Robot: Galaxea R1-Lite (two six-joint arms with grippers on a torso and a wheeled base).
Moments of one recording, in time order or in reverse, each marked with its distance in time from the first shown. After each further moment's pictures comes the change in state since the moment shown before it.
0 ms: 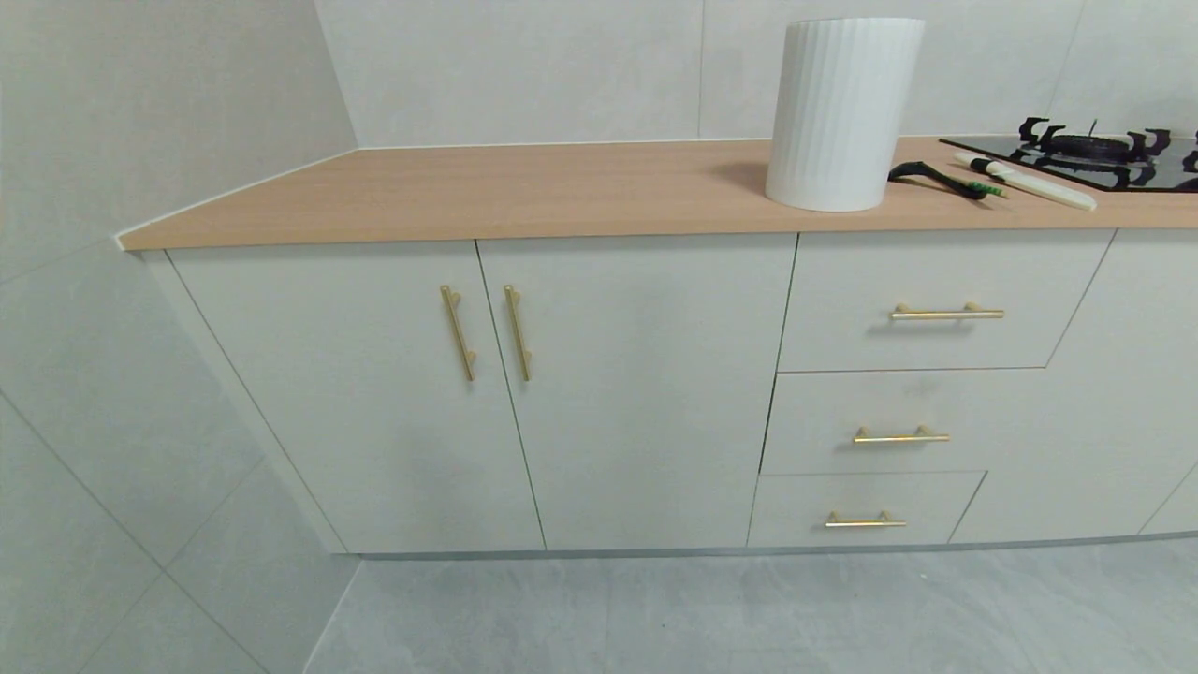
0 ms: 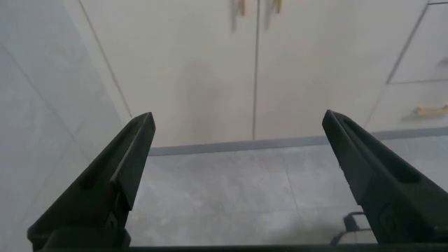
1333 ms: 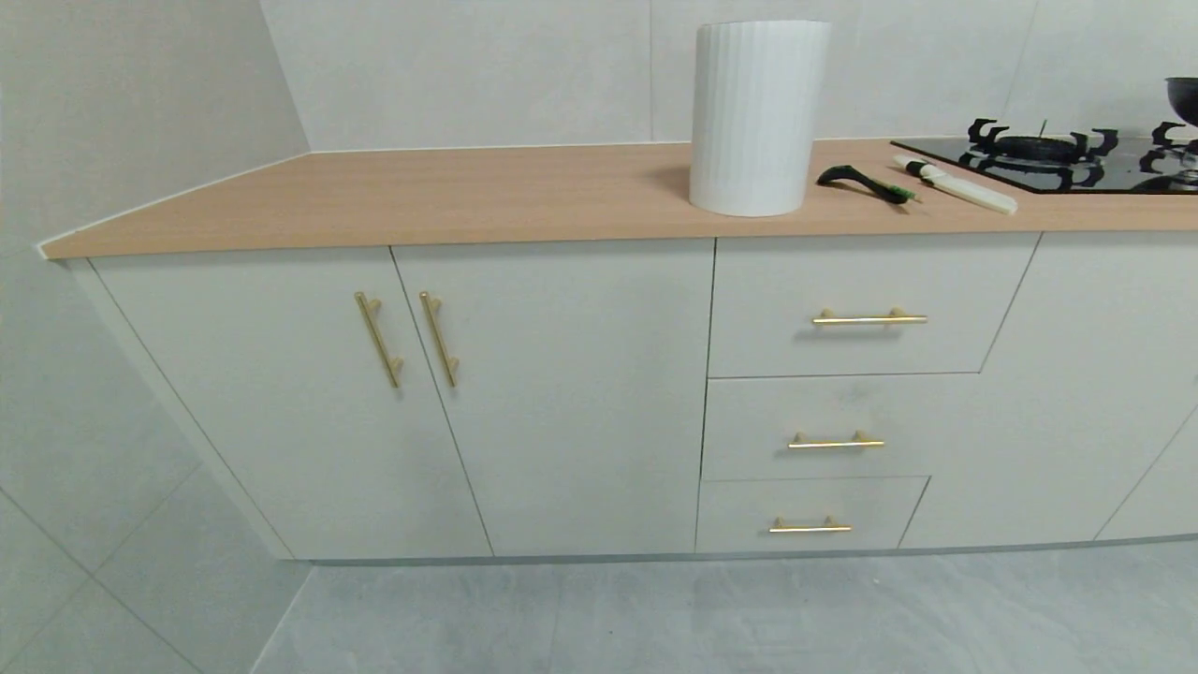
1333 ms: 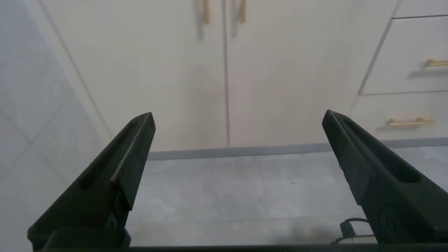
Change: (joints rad) left arm 0.011 -0.016 0.000 0.000 -0.001 -0.009; right arm 0.000 0.000 0.000 0.001 -0.003 0.003
